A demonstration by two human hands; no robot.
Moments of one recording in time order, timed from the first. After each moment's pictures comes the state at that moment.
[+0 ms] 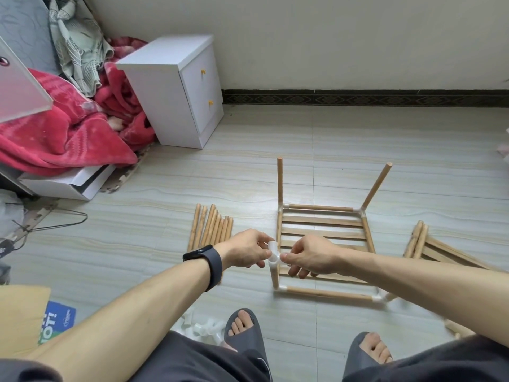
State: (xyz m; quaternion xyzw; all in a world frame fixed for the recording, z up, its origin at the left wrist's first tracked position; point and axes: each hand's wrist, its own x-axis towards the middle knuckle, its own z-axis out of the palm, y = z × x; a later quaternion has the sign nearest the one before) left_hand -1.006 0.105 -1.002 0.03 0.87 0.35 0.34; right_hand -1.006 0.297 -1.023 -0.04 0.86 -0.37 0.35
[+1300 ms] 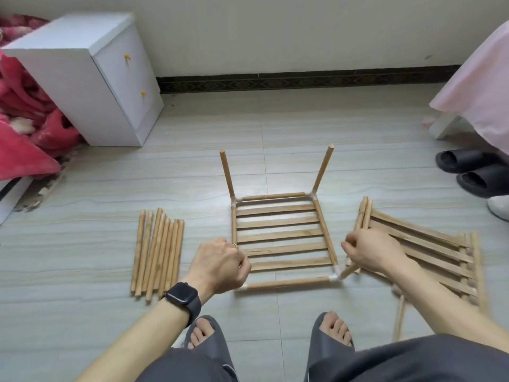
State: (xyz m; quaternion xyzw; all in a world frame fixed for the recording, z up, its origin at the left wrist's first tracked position) left_hand -1.008 0.152 -1.073 0.27 0.96 -0.01 0.02; right_hand -0.989 0.497 -1.073 0.08 0.99 0.00 0.15
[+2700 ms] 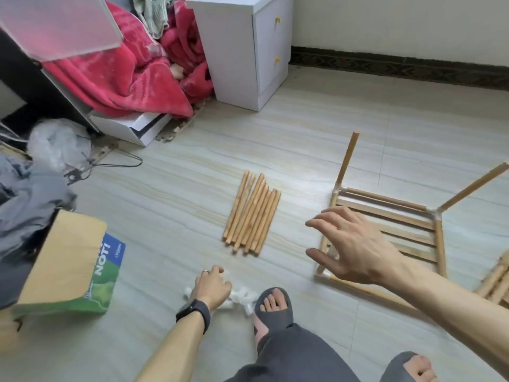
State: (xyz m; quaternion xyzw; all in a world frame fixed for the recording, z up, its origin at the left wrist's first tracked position) left_hand -0.896 -0.051 -1.206 -0.32 0.88 0.24 0.26; right_hand -1.026 0.259 -1.056 -0.42 0.91 -0.07 -0.02
